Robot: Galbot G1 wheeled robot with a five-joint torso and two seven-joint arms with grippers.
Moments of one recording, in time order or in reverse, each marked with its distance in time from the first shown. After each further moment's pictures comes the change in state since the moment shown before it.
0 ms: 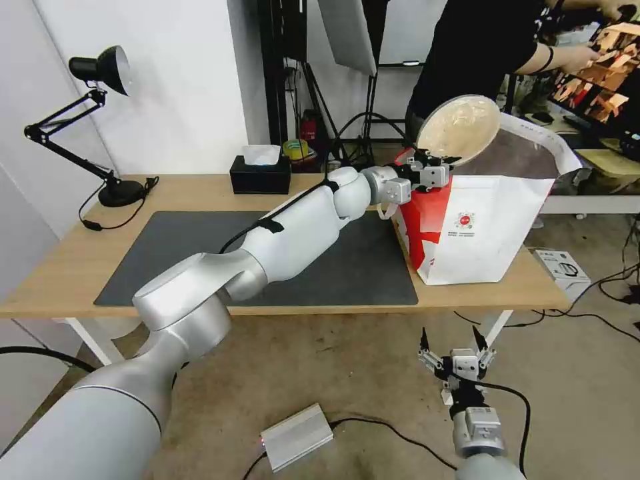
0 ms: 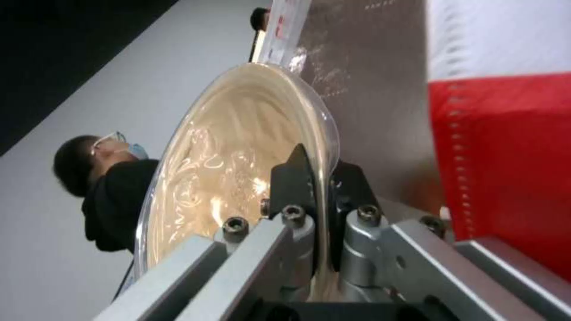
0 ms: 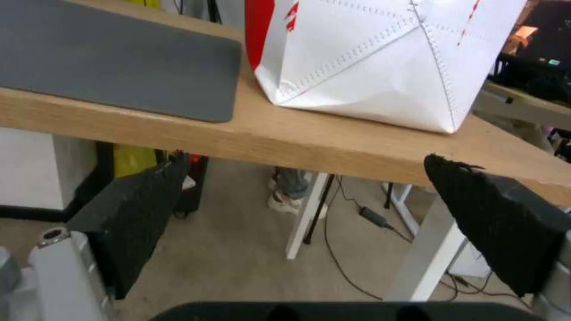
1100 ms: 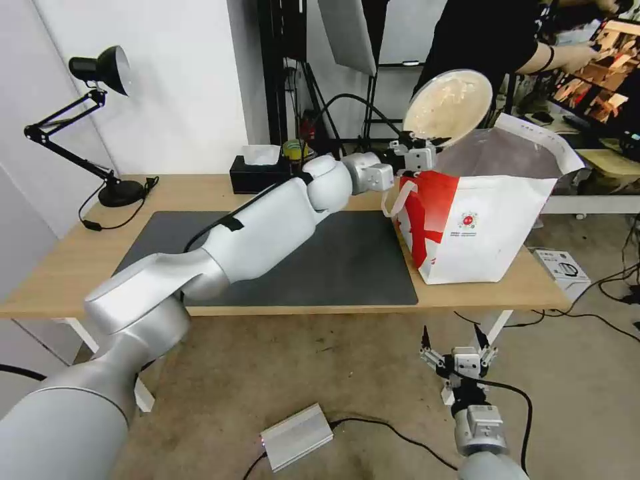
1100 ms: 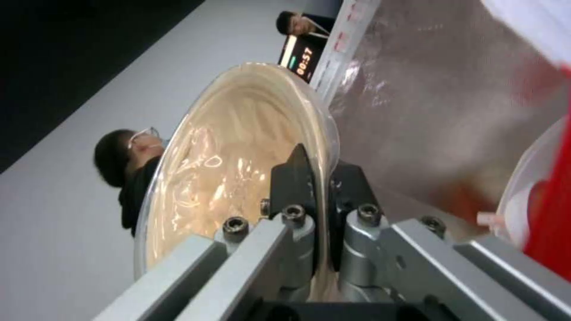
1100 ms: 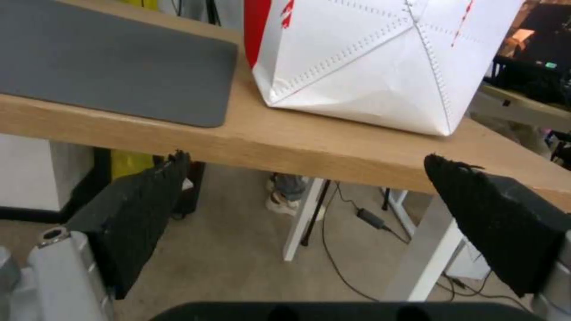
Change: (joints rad) left arm 0.000 0.133 -0.010 -0.206 -0.083 0.088 0.001; right arm 0.002 -0.013 0.009 0.004 0.011 -0.003 0.000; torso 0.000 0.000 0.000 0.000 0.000
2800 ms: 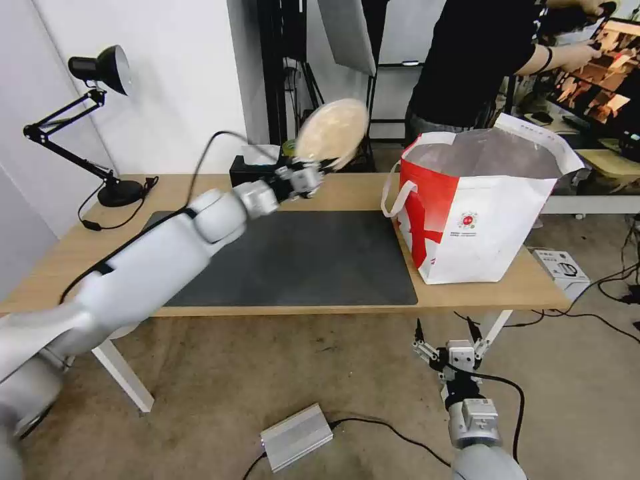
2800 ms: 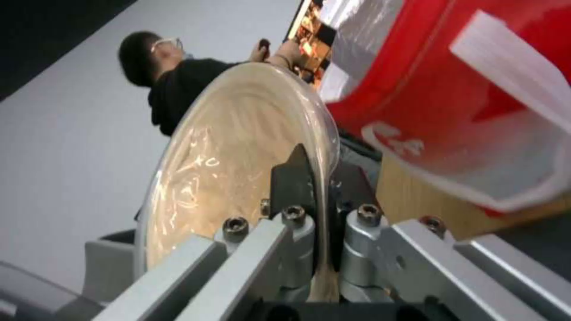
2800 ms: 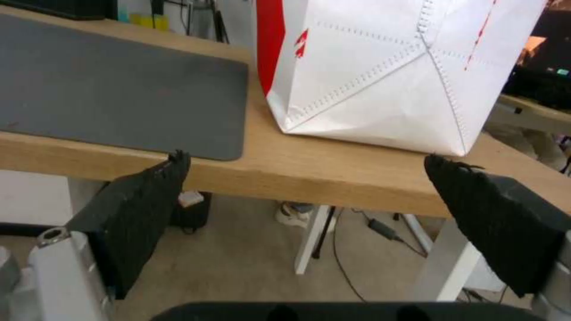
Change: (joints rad) left arm 0.123 0.399 -0.046 -0.278 -0.163 0.013 0.003; right arm 0.031 -0.001 -0.022 0.013 0.010 0.004 -0.003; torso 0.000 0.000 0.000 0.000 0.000
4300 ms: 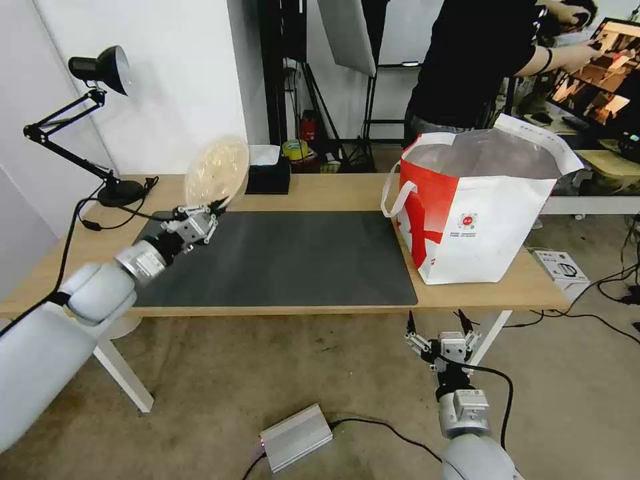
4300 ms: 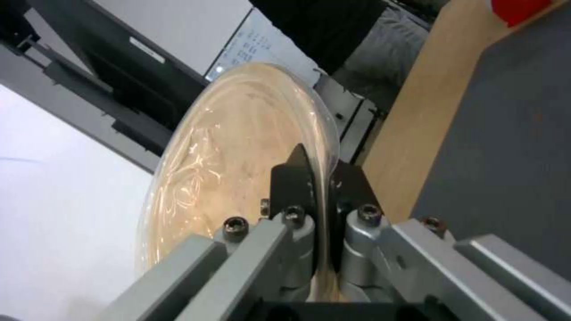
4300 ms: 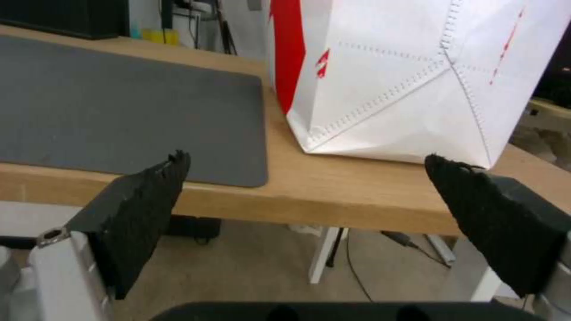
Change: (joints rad) left arm 0.724 0.451 -0.660 -0.371 -0.013 -0.003 -0.018; right arm 0.046 0.009 -0.035 -0.001 0.019 -0.007 0.005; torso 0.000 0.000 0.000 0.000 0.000
